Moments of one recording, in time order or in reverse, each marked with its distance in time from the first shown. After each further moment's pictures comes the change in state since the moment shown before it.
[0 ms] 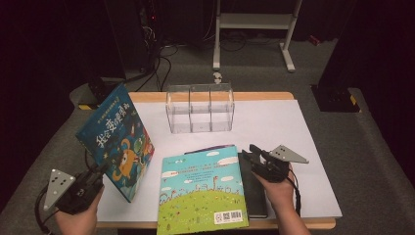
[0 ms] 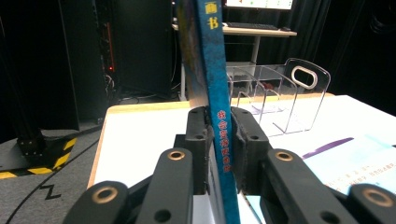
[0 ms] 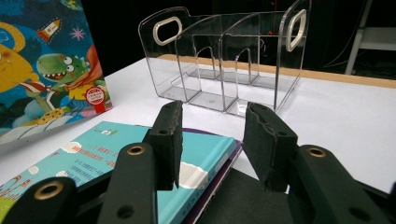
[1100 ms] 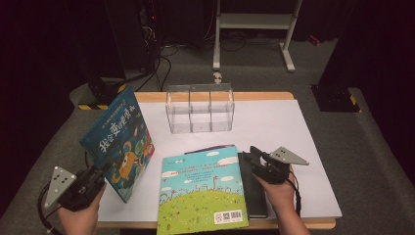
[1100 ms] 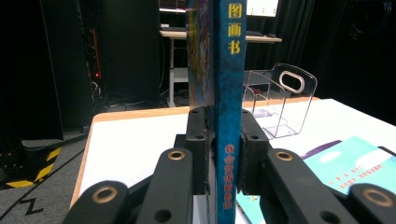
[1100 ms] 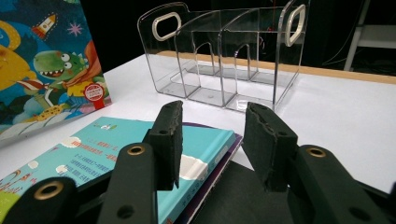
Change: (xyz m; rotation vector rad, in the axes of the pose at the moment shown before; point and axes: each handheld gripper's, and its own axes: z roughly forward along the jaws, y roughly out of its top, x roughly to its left) left arm 0.003 -0.003 0.007 -0.004 -0.059 -0.005; right arm 0.001 -0.004 -0.003 0.010 -0.006 -0.004
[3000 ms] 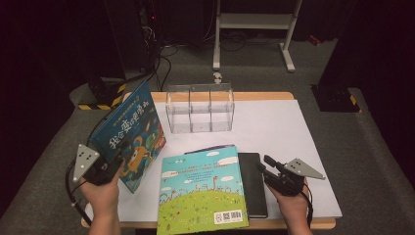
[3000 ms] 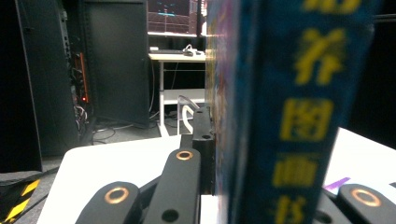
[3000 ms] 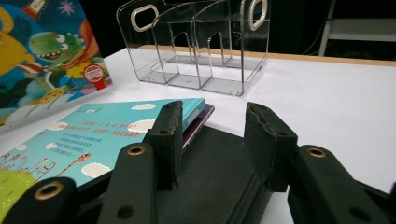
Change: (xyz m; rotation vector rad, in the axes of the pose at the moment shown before) left arm -0.012 -0.012 0.072 -0.078 -0.066 0.015; right arm -0.006 -0.019 -0.041 0.007 -0.084 0.029
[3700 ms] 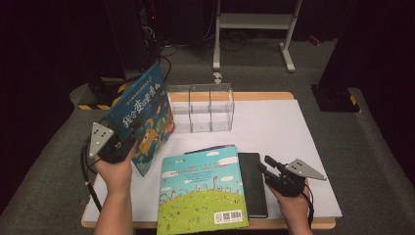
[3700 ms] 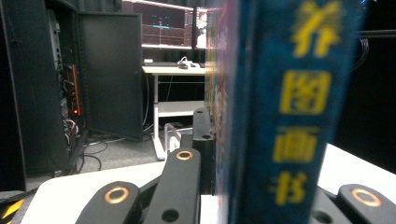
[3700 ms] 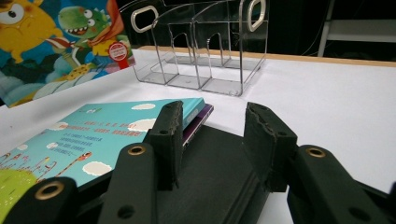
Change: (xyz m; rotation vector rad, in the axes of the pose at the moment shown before) left arm -0.024 0.011 0.050 -0.030 -0.036 -0.028; right arm 0.000 0.000 -0.002 -0.005 0.000 -0.003
